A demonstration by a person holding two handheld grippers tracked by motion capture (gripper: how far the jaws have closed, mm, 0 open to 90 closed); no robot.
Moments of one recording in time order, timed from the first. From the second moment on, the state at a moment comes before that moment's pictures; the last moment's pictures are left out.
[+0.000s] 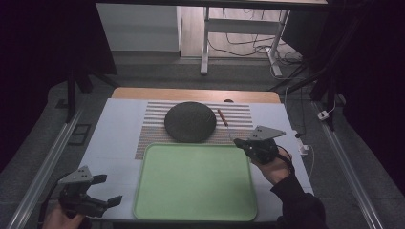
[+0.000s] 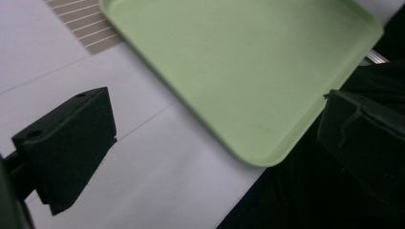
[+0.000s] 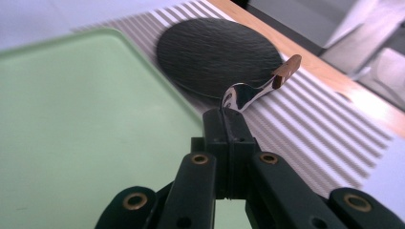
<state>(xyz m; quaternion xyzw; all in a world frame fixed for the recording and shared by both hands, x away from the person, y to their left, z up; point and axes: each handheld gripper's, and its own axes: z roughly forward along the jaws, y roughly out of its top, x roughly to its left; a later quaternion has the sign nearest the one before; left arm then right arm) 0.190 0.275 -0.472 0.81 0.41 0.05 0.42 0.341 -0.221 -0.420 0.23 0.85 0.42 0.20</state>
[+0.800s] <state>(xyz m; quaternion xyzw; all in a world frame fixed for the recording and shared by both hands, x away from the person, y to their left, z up) 0.240 0.215 -0.458 0.85 0.32 0.02 0.42 0.294 -0.222 -0.422 0.18 0.85 0.50 0.06</state>
